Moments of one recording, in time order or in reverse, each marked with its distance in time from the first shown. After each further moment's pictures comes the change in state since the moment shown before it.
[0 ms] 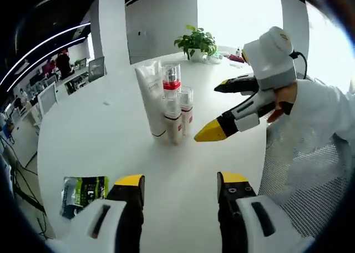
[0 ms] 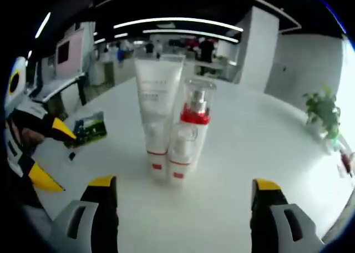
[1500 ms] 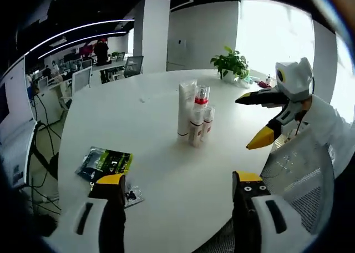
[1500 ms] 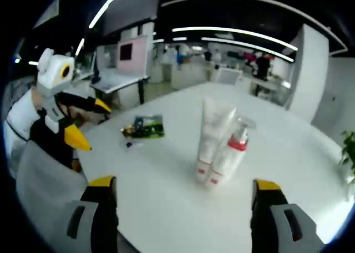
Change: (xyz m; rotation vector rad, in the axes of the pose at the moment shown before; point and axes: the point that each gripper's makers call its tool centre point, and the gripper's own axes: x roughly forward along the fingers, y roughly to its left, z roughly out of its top) left arm -0.081 -0.003 -0.007 -0.245 -0.090 0.202; right arm -0.071 0.034 0.022 -0.221 -0.076 0.388
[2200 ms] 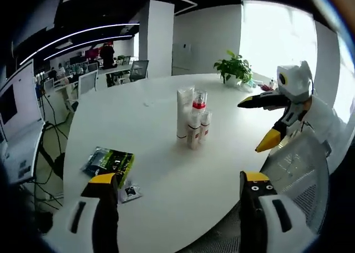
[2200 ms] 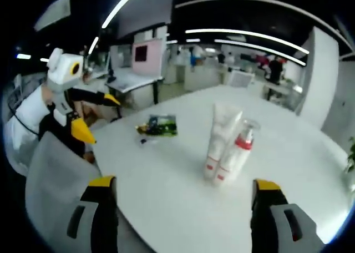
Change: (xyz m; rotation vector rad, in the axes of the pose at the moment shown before) left arm -0.018 -0.018 0.002 0.003 -0.040 0.038; right arm -0.021 0.010 -0.002 -0.048 -0.019 0.094
